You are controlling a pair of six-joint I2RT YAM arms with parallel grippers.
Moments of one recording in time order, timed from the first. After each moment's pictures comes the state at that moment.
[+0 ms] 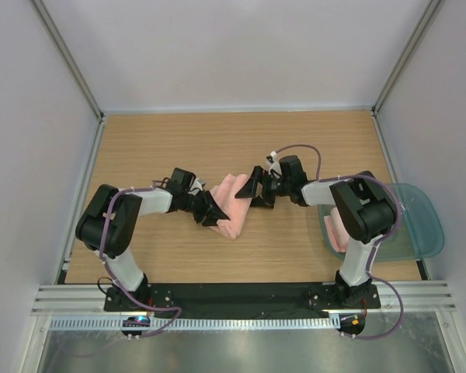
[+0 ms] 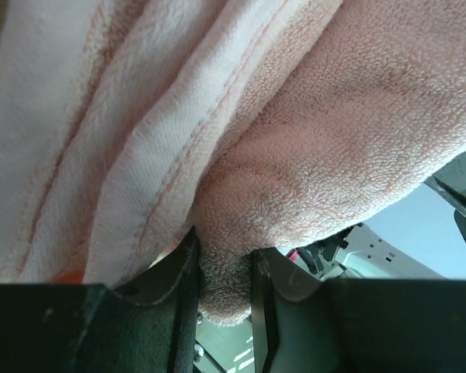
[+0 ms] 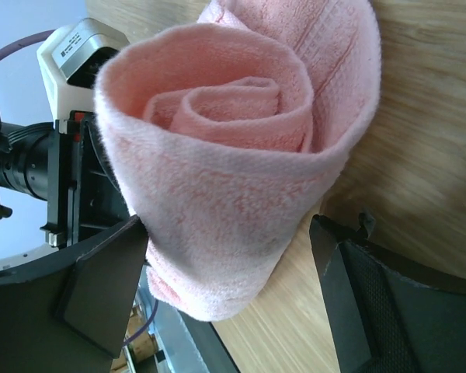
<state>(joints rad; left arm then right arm) -0.40 1.73 0.77 -0.08 0.76 -1.03 0.42 1.84 0.85 0.30 -0.70 0.82</state>
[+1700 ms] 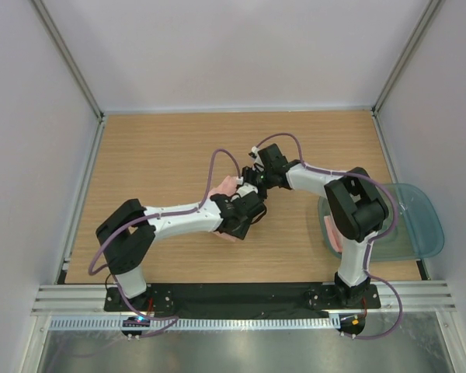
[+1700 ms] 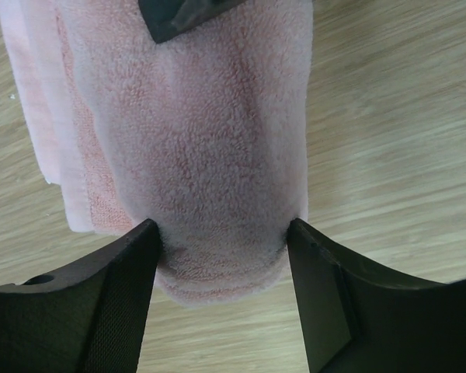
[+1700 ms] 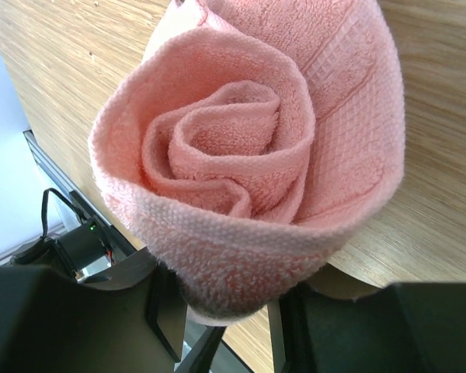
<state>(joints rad) -1.05 1.73 1.16 -0.68 -0.42 -0.55 0.53 1.90 1.17 -0.23 -0.54 0.65</state>
